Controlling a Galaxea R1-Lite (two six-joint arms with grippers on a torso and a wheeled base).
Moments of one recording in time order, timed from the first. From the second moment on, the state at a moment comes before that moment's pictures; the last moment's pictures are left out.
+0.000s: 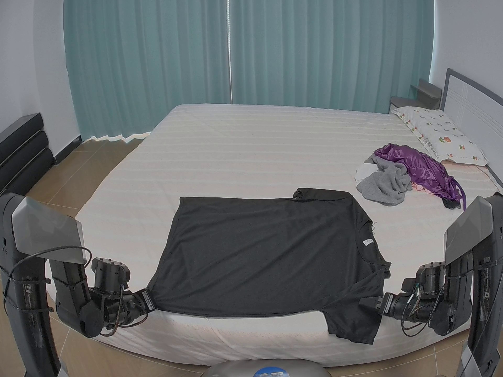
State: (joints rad) left arm -0.15 2.28 -0.28 -1.17 -0.02 -0.61; right arm 0.08 2.46 -0.14 -1.55 0.32 0.51
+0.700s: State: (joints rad) left arm -0.15 2.26 -0.27 -1.17 -0.02 -0.60; right arm -0.01 2.39 -0.03 -1.55 0.35 0.43
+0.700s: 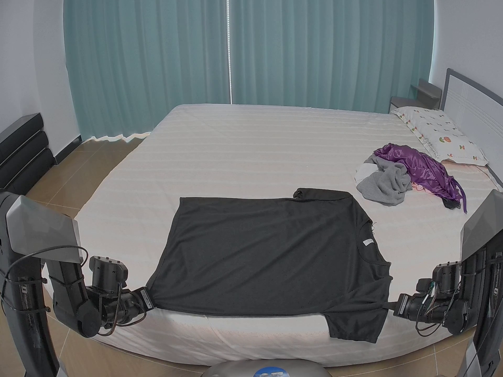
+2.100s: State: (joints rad) left arm -0.16 2.17 -0.08 -1.15 -0.02 -0.37; right arm -0.21 1.97 -0.02 -0.85 0.44 0.12
